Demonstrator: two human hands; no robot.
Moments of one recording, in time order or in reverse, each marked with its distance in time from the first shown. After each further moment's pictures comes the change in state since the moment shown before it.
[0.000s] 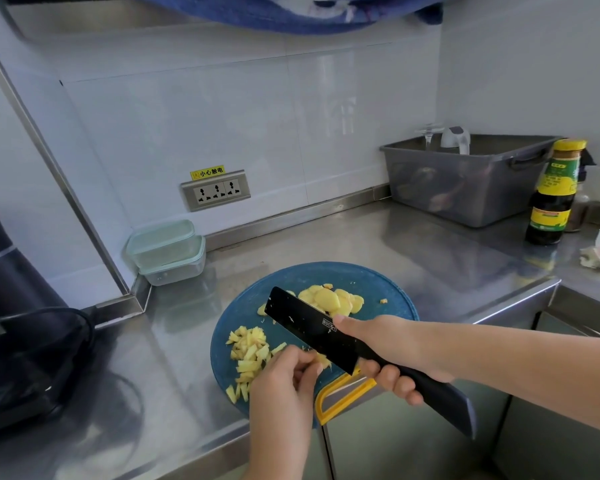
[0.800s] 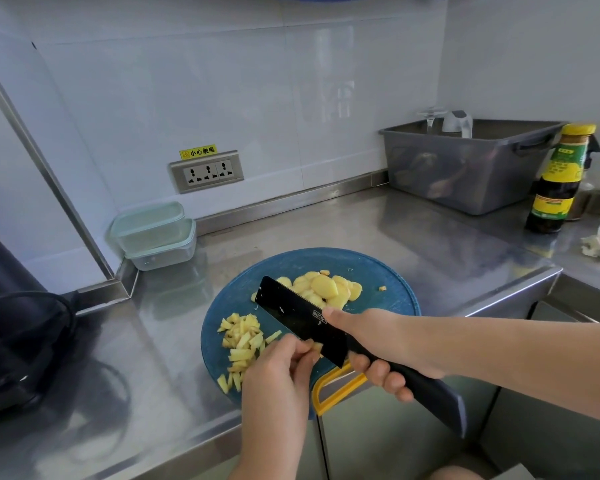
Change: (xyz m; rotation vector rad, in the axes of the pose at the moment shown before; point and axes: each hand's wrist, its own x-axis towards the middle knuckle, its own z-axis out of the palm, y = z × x) left_hand 0.001 -0.003 0.001 0.035 0.042 0.077; right_hand 0.014 0.000 0.008 0.065 -0.040 0.022
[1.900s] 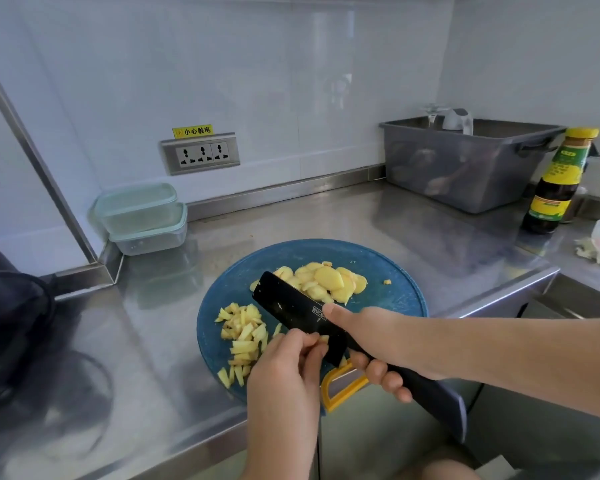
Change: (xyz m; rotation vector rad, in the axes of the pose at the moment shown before) left_hand -0.002 -0.010 0.007 -0.072 0.054 0.028; right_hand 0.003 -0.016 0.024 -0.096 0.201 0.082
